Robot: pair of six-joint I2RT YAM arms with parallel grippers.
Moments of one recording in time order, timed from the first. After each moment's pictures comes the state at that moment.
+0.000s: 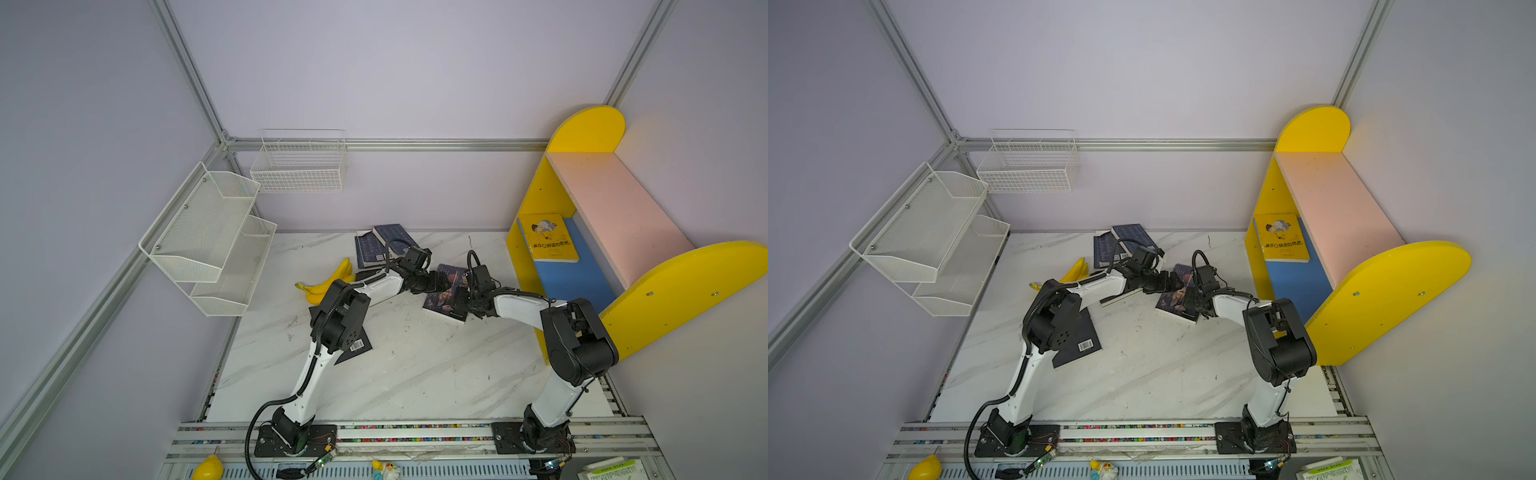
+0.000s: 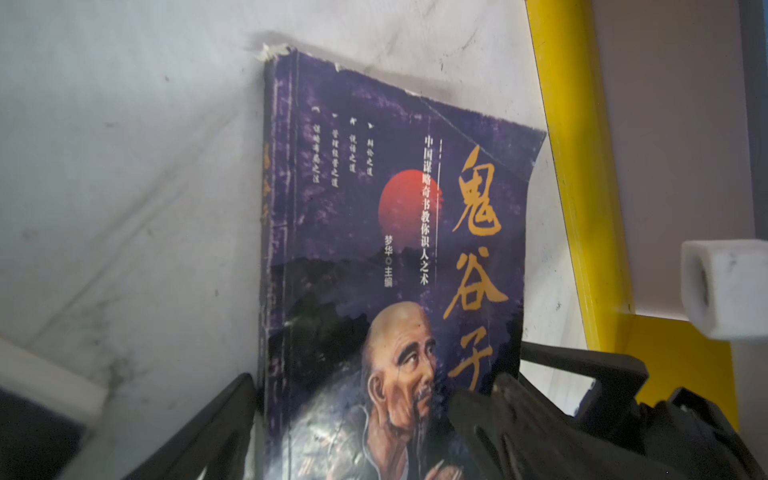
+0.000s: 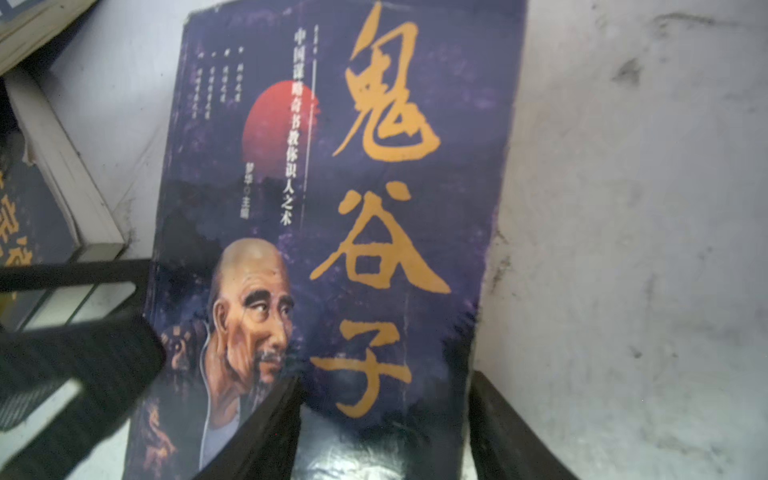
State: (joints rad) left arm -0.62 2.36 1.82 -0.26 0.40 -0.61; right arm 0.35 1.76 0.97 -0.18 0.06 0.64
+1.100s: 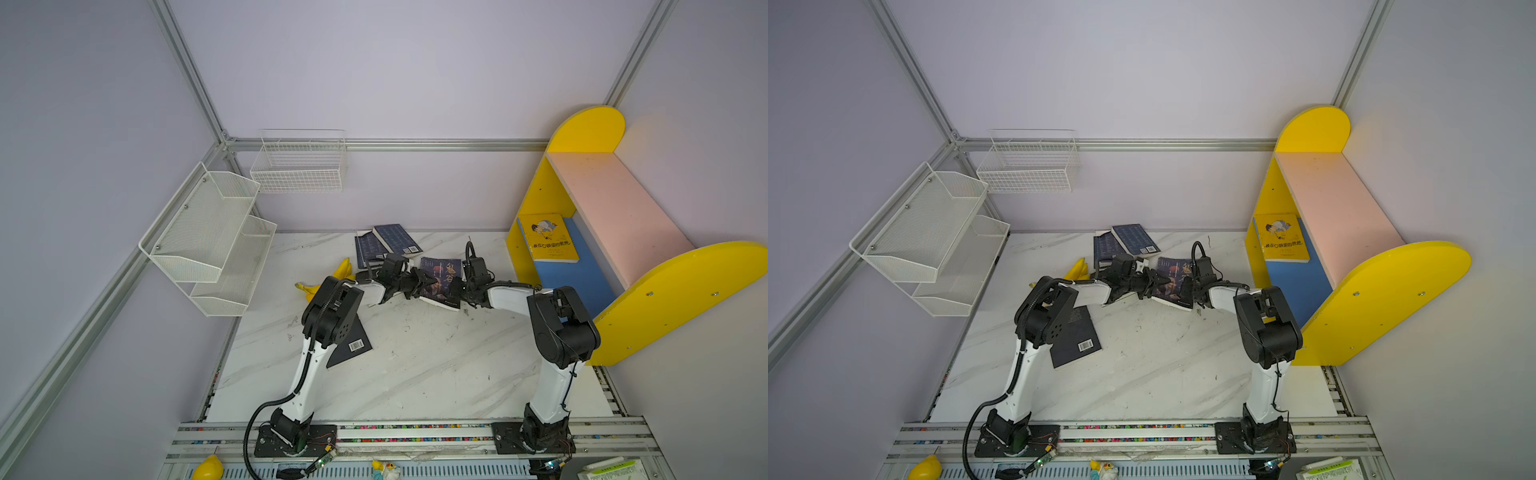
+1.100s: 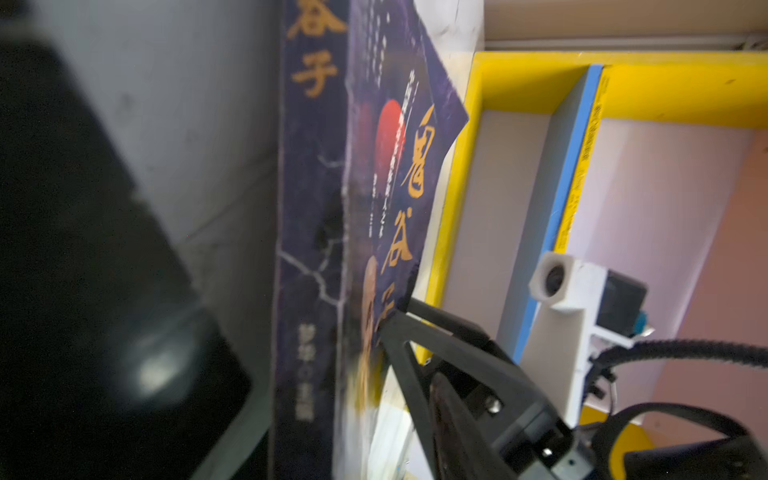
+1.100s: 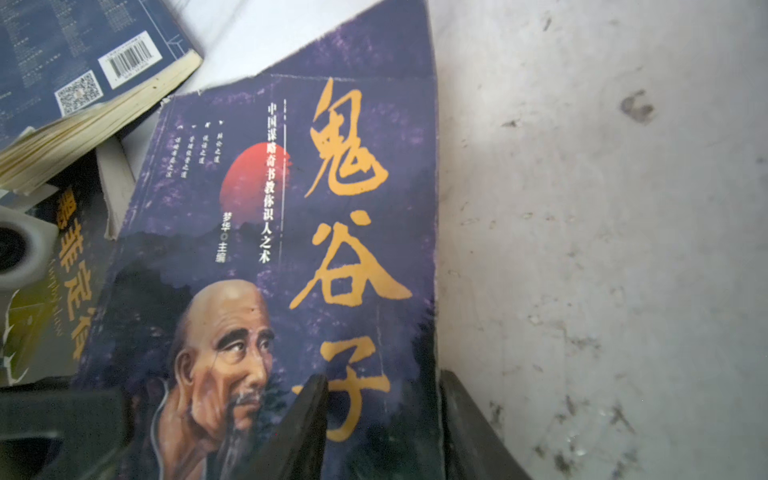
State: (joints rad) left arm -0.51 2.35 1.54 0.27 0.67 -1.23; right arm 0.32 1.91 1.08 -0.03 -0.04 0.57
